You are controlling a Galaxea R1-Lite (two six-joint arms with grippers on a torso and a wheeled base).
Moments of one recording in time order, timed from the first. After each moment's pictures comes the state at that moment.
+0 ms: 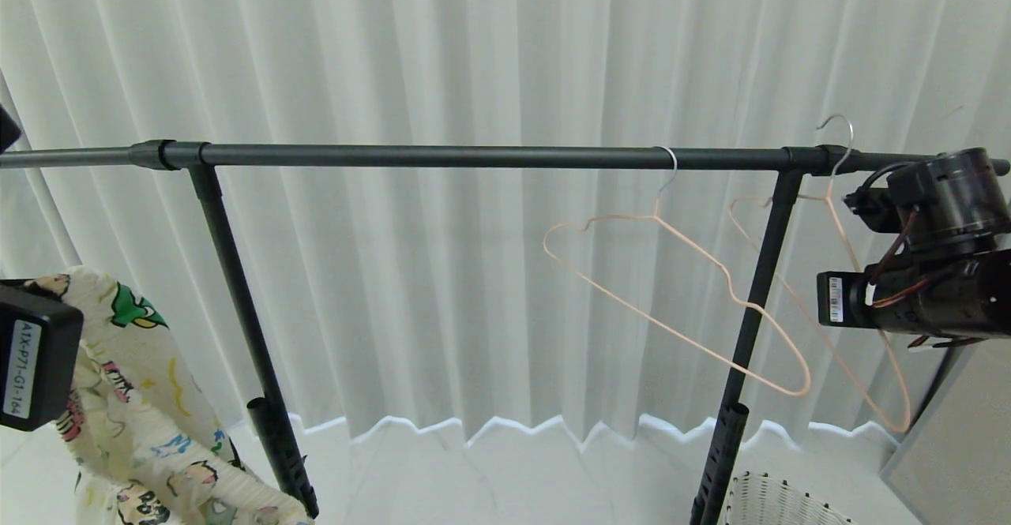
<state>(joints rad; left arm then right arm) -0.78 1.13 -1.20 0.77 0.82 -0.11 0.34 1.56 -1.05 0.18 -0.34 0.31</state>
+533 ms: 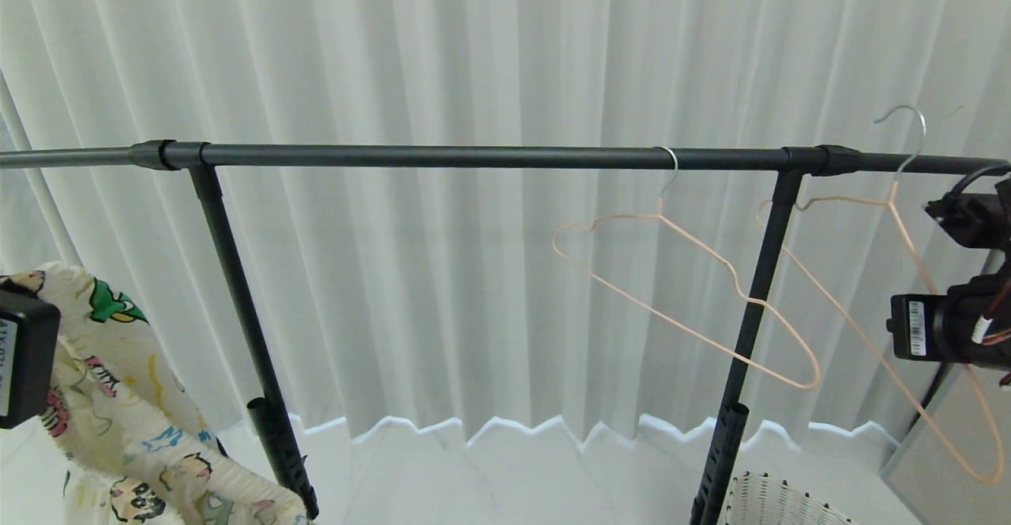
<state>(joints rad) -0.78 1.12 -1.20 0.77 0.86 -0.10 0.35 1.34 -0.95 0.30 -0.35 0.31</state>
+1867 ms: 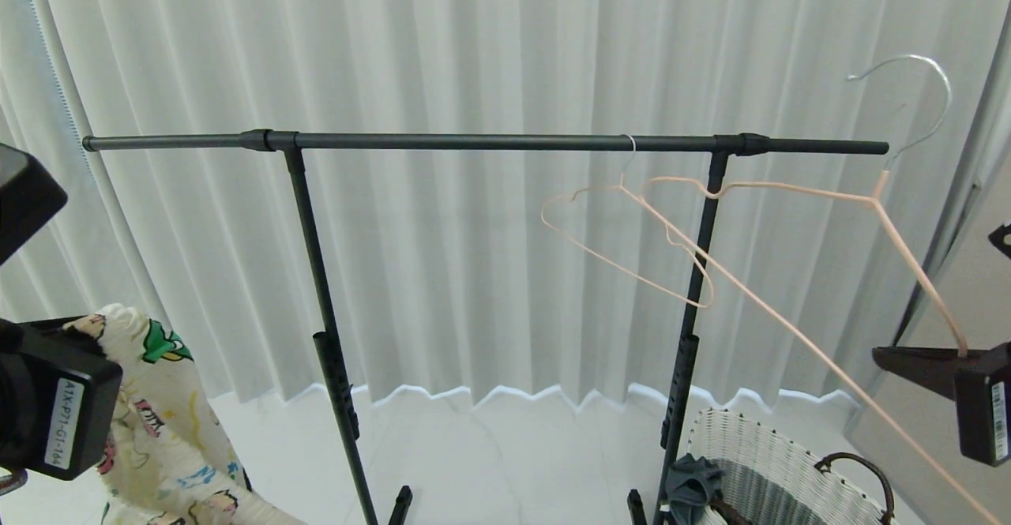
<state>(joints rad) -0.86 1.12 -1.07 0.68 0.86 -0.11 0.74 1.09 -0.84 0.27 -0.30 0.19</state>
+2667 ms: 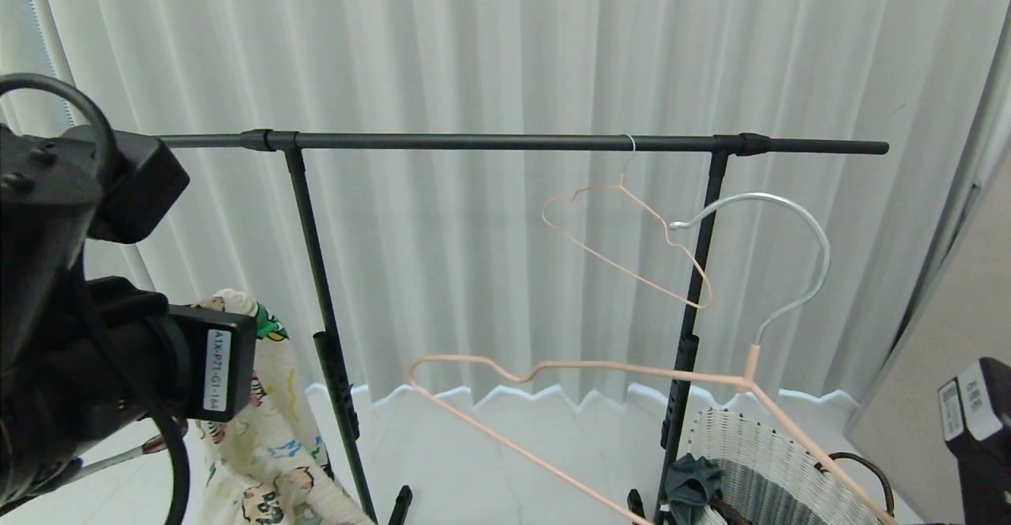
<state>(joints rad) -0.84 1.25 -1.05 0.50 0.81 -0.29 1.22 1.10 -0.76 0.27 -0.18 0.25</state>
